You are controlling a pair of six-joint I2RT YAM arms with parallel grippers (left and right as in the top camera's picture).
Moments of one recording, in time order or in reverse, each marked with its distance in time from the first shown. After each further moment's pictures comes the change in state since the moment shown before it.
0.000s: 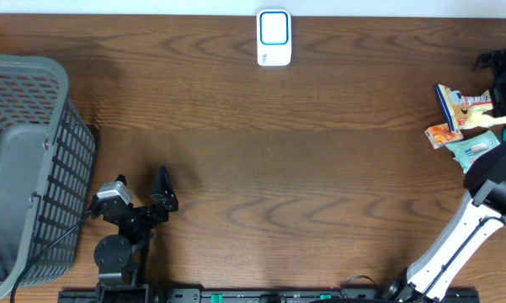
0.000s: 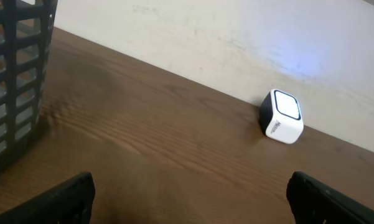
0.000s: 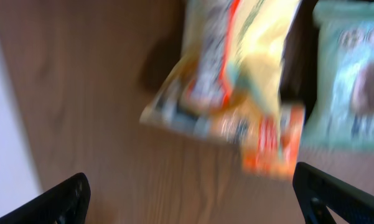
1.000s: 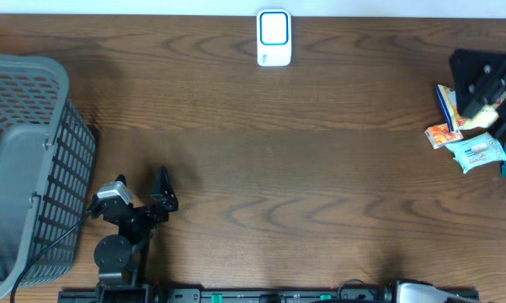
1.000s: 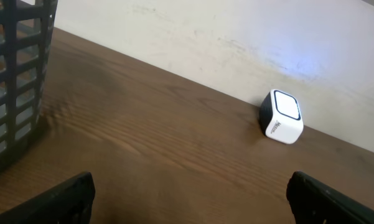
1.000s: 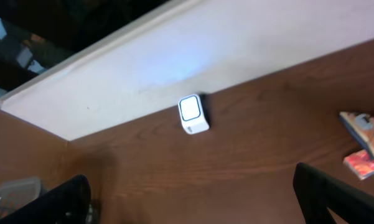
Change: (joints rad) left arm 0.000 0.000 0.000 0.000 0.000 0.000; right arm 0.418 -0.982 0.076 -0.154 -0.097 -0.489
